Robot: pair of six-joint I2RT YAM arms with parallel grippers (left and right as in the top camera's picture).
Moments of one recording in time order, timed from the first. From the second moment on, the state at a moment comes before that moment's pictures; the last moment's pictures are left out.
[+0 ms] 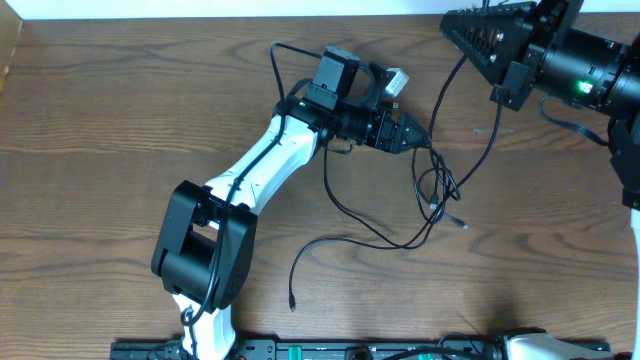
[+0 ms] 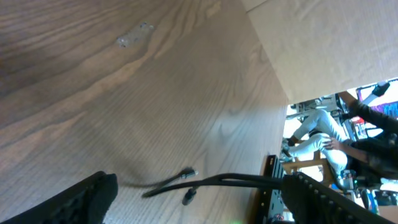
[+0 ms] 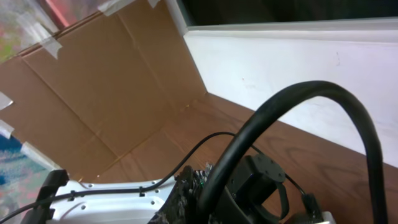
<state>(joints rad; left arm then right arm) -0.49 1.96 1.48 -0.32 0.93 -0.30 0.14 1.42 2.00 -0.80 -0.85 0.25</state>
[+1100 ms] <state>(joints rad) -0.49 1.63 1.43 -0.55 0.36 -0.43 0.14 1.67 2.00 -0.55 -0.54 0.58</state>
